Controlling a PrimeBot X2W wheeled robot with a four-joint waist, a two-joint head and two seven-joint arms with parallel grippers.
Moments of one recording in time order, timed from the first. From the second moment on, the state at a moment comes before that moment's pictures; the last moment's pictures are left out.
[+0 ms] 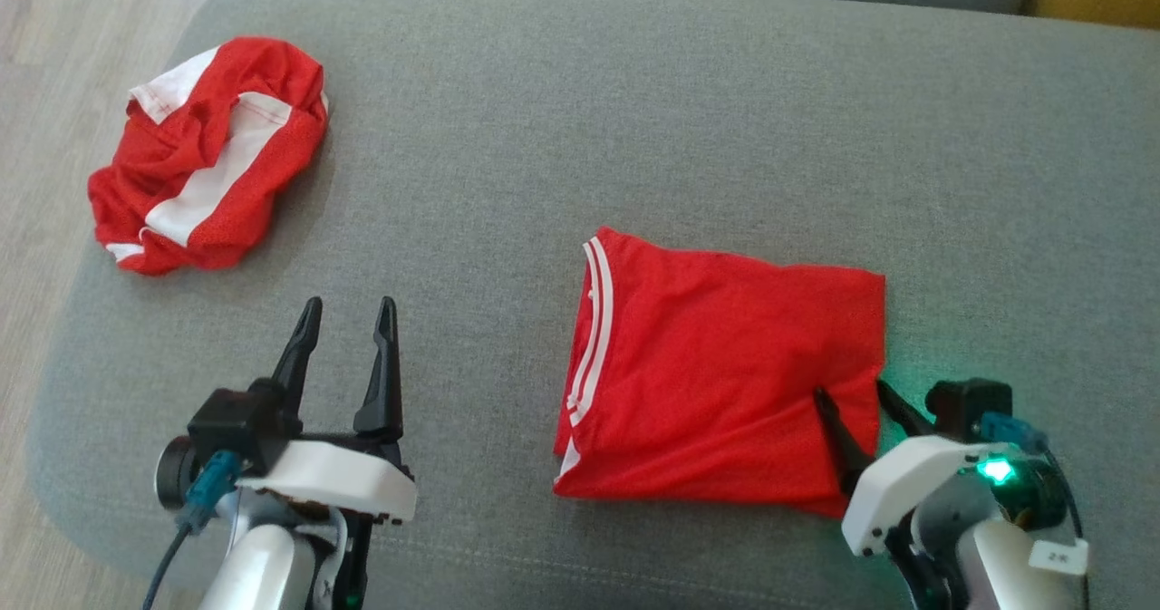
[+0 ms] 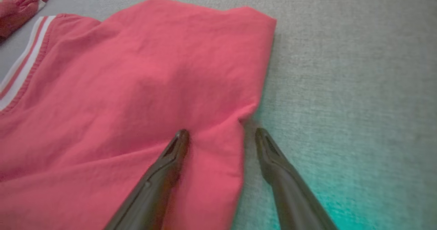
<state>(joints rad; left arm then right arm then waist) -0.07 0.14 -0.28 0.11 -0.29 0.11 -0.23 -0.09 -0.07 0.10 0.40 0.20 0.13 0.16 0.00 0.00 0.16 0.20</state>
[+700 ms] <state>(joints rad) -0.07 0.14 -0.28 0.10 -0.29 0.11 -0.25 -0.12 -0.12 0.20 0.33 0.26 0.13 0.14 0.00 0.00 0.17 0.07</state>
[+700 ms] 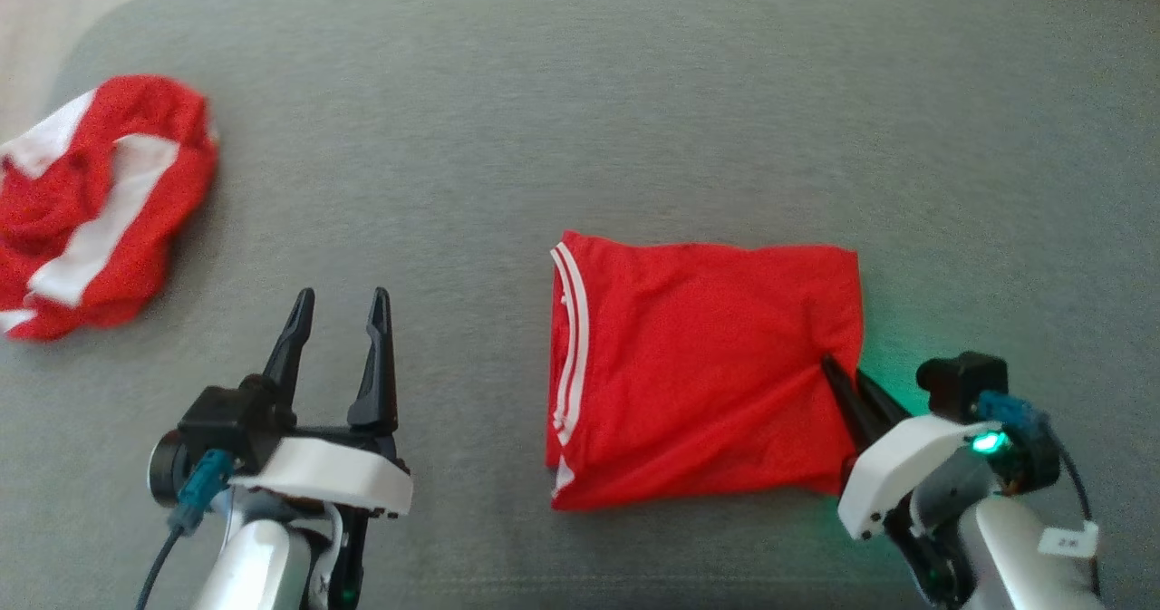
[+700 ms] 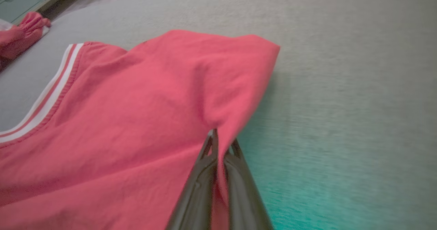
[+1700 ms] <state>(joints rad) -0.25 0.19 -0.35 0.05 -0.24 0.06 -0.20 -0.72 -0.35 -0.02 0.78 0.40 0.13 -0.09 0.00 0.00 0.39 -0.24</state>
